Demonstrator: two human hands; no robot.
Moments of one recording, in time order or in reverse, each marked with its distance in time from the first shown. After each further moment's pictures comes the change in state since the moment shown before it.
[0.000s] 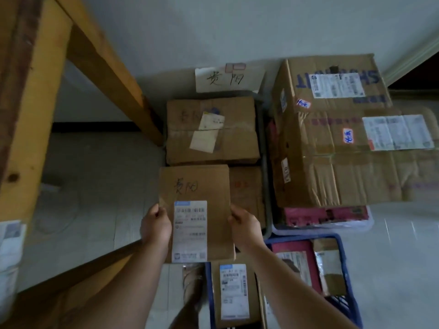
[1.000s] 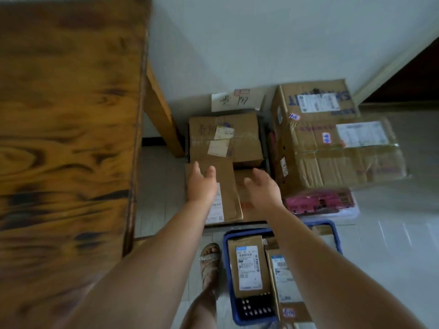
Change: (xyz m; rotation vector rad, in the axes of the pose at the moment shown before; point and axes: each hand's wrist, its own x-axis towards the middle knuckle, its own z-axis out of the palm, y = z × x) left_hand -0.089 0.078 -0.065 -0.109 -0.224 0.281; right_hand -0.095 -0.095 -0.031 -0.017 0.205 -0.100
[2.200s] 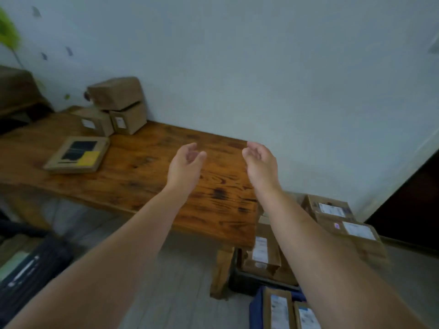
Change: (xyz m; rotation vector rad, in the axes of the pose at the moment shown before) left_hand -0.334 -0.036 -0.421 -0.405 0.321 0.650; right_hand -0.453 -0.217 0.073 0.315 0.096 -0.800
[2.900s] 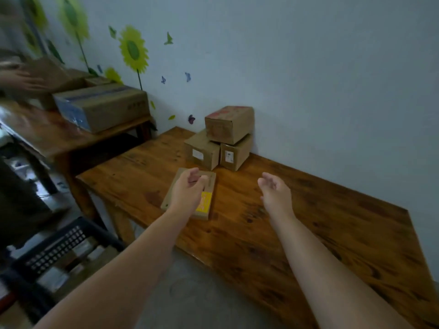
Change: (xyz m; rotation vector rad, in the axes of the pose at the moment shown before) left_hand 0.241 -0.115 -0.326 0.035 0.259 -0.146; right_hand 0.082 -0.034 0.410 0.014 -0.257 0.097
